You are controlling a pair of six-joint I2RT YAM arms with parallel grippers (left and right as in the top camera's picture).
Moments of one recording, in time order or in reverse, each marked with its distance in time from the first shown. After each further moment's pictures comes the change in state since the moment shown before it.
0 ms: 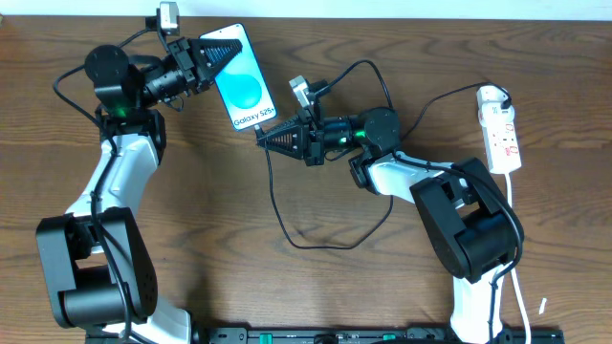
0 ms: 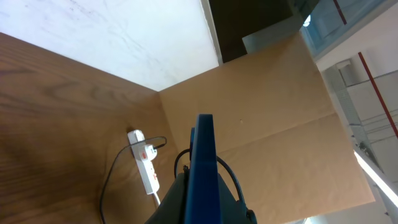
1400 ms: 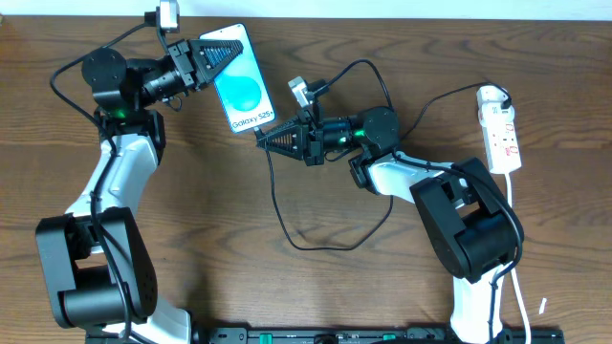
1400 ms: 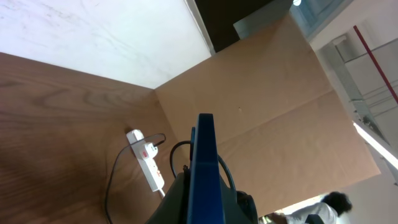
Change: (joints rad) left arm 0.000 0.000 0.000 0.091 0.050 0.022; right arm -0.001 0.000 0.000 -0.019 -0.007 0.032
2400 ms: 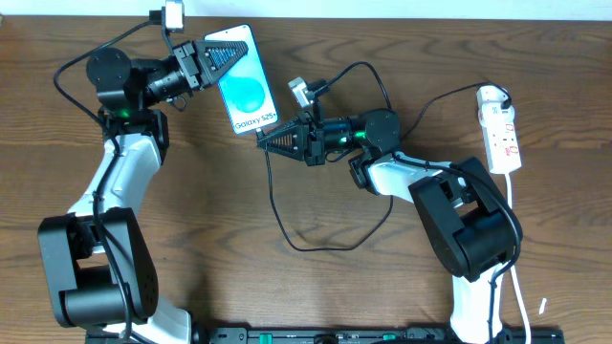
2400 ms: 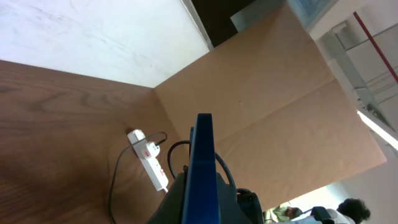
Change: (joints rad) left arm -0.017 0.000 0.000 0.004 0.006 0.050; right arm 0.000 0.008 0.000 0.049 -0.003 0.064
